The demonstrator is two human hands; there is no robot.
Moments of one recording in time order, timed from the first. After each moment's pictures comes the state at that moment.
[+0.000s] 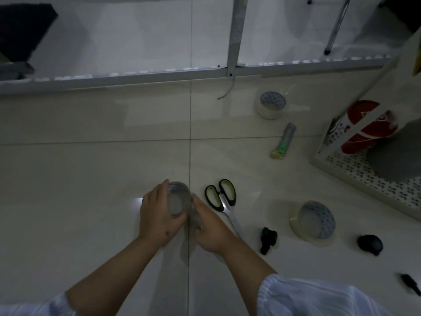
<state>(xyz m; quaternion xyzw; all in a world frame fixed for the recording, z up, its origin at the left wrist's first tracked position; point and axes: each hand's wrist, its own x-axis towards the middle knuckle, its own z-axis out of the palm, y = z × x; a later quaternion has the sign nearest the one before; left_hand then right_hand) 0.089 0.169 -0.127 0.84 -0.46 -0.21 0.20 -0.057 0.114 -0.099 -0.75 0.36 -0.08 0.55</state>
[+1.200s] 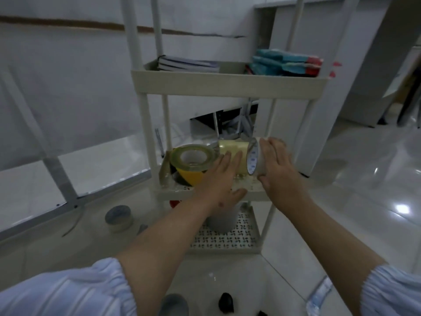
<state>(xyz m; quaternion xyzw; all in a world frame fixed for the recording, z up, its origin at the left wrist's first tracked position) -0.297 -0.079 0.149 0.43 -0.87 -0.16 0.17 -0.454 -0.054 0.149 -0.73 0.60 -0.30 -0.11</state>
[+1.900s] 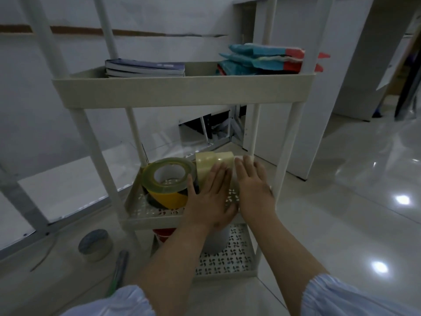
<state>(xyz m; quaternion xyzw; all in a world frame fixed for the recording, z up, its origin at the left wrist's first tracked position) -0.346 -0.141 0.090 0.49 -0.87 0.02 0.10 -0.458 -0.117 0.110 -0.66 0.69 -0.27 -0.05</state>
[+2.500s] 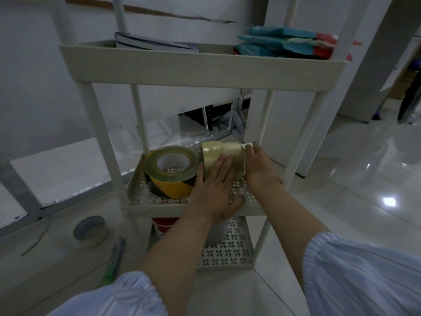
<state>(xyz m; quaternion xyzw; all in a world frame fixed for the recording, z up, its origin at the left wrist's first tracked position) -0.343 -0.151 0.086 0.45 -0.89 0.02 0.13 -0.464 -0.153 0.133 -0.65 0.74 -0.17 0.01</state>
